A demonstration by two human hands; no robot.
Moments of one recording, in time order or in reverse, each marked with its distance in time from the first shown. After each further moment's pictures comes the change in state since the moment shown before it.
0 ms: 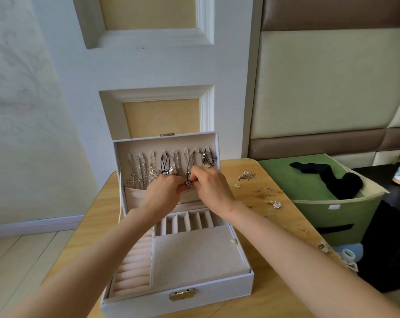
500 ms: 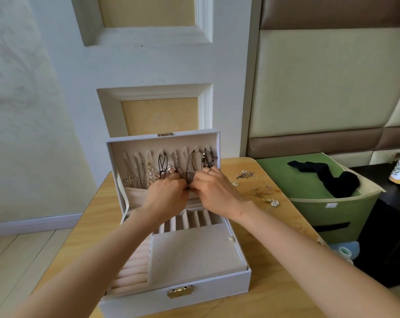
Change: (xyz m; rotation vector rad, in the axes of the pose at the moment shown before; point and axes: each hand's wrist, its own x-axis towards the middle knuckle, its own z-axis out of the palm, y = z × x) left_hand -0.006 0.012 0.006 0.187 -0.004 0.053; right_hand -0.012 0.017 -0.007 -0.183 -0.140 -0.260
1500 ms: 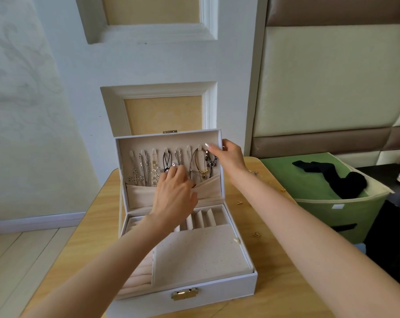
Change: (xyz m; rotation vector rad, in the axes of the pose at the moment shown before) left_hand -0.005 0.005 0.010 0.094 0.212 0.045; right_hand 0.050 0.038 -0.013 0.951 0.229 0.960
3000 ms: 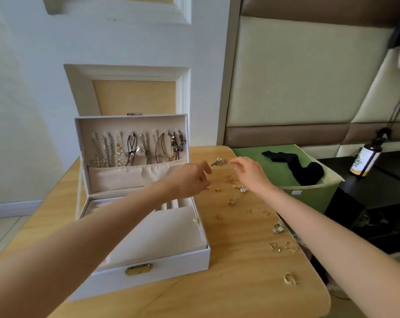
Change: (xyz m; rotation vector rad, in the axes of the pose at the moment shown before) left_hand 0.040 0.076 -0.008 -0.590 -0.421 0.102; right_hand -0.039 0.066 -0.133 -0.738 -0.089 -0.138
